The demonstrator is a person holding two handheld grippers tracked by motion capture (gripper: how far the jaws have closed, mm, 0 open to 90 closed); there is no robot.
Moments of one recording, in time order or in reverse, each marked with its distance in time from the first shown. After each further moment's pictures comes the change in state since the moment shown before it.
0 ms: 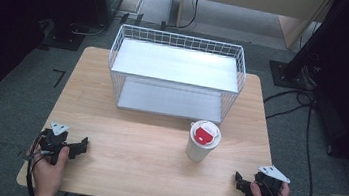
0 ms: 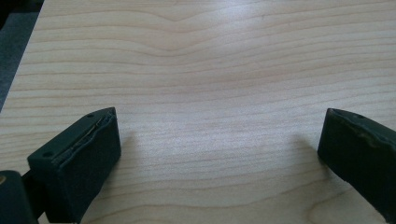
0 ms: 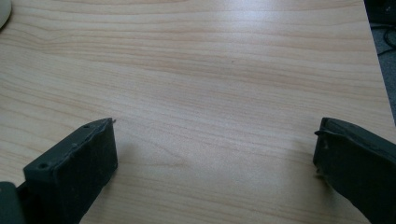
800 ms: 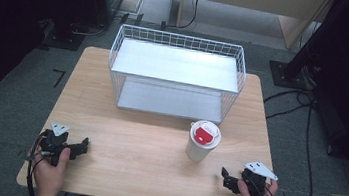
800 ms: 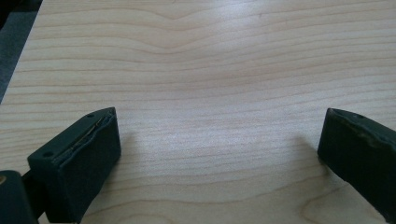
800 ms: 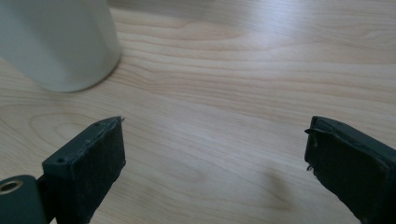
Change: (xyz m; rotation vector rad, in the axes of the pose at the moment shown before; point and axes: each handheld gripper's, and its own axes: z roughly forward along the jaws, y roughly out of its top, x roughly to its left) left arm -0.003 -0.001 -0.001 0.001 0.004 -0.005; right arm 0.048 0.018 -0.008 -0.069 0.108 -0.046
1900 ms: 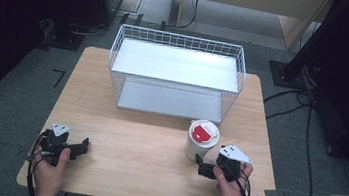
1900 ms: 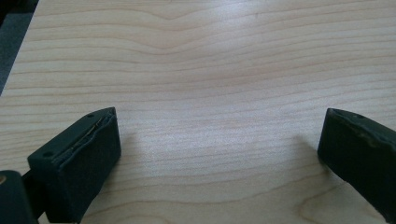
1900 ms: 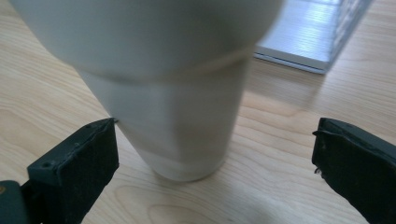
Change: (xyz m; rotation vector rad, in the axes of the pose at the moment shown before) left arm 0.000 0.000 0.000 0.002 -0.008 0.011; right arm 0.065 0.045 0.022 -0.091 0.159 -0.100
